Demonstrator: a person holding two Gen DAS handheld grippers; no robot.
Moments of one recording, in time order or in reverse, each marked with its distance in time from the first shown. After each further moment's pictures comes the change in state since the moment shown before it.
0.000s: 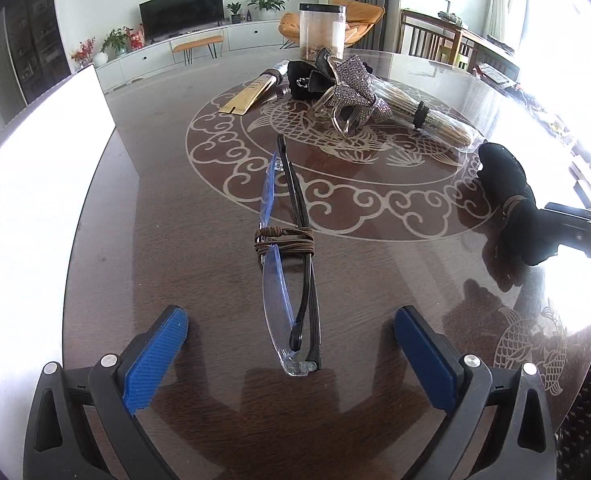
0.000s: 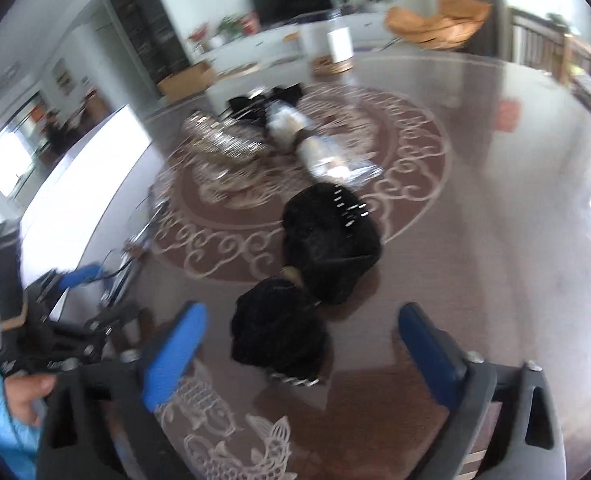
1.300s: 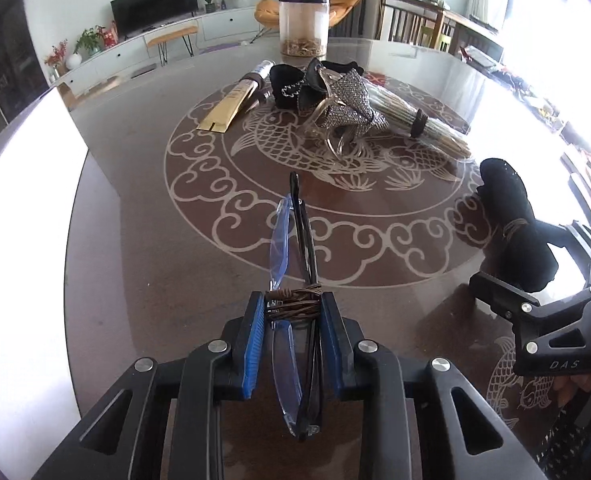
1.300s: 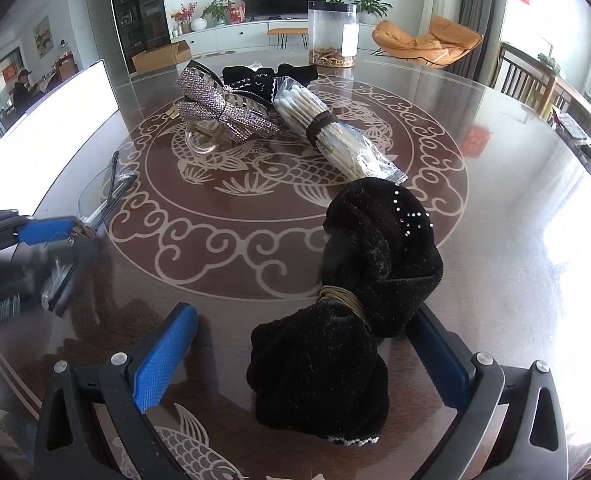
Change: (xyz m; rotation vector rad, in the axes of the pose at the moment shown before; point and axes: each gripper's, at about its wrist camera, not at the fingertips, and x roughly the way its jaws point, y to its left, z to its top) left arm 0.008 0.007 0.037 0.062 0.055 -0.056; right arm 0.054 0.051 0.001 -0.137 0.005 -0.191
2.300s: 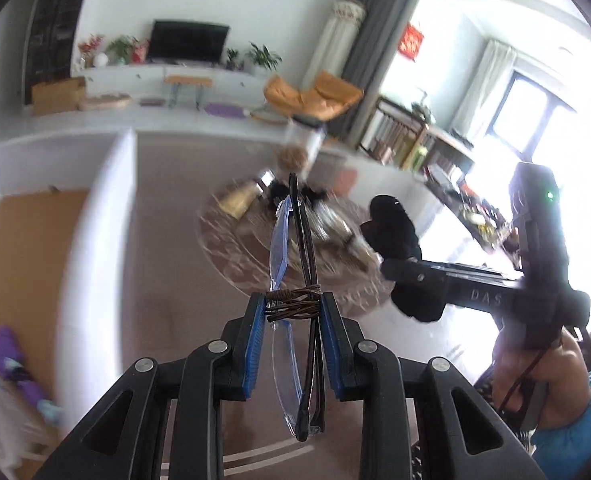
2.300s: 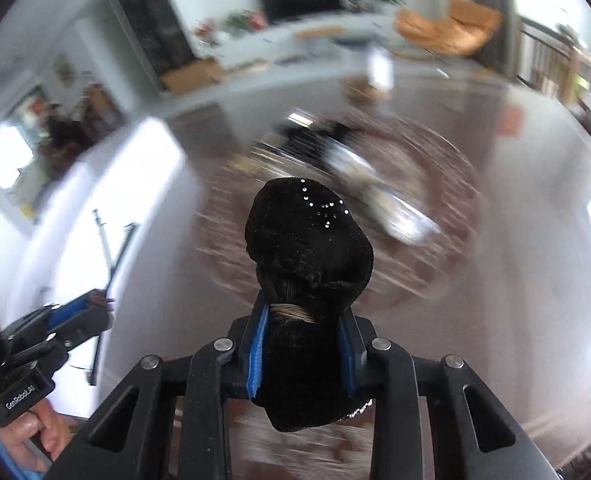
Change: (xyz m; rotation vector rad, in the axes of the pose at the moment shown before) left arm -0.171 0.049 -0.035 -0.243 -0.320 -0.183; right arm -0.104 0.036 0.065 0.039 -0.028 0.294
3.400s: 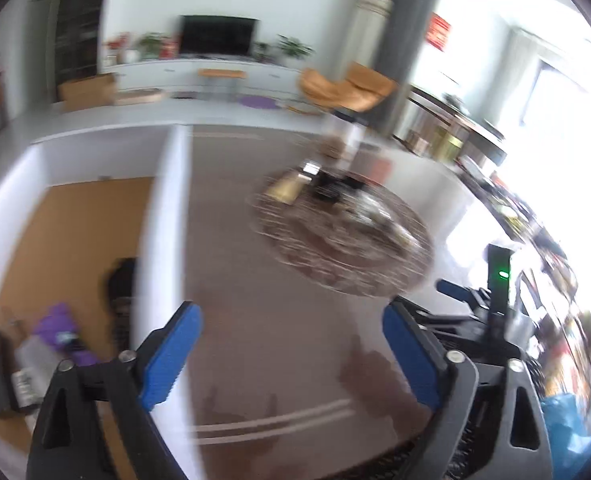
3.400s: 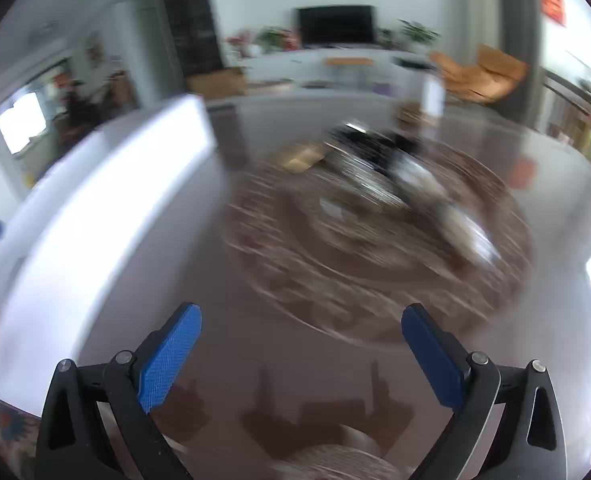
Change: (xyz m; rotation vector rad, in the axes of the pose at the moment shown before) left arm -0.004 -0.005 -0.012 0.015 0.092 0.076; right arm 0.065 -0.021 -0.061 -0.055 -0.060 -0.202
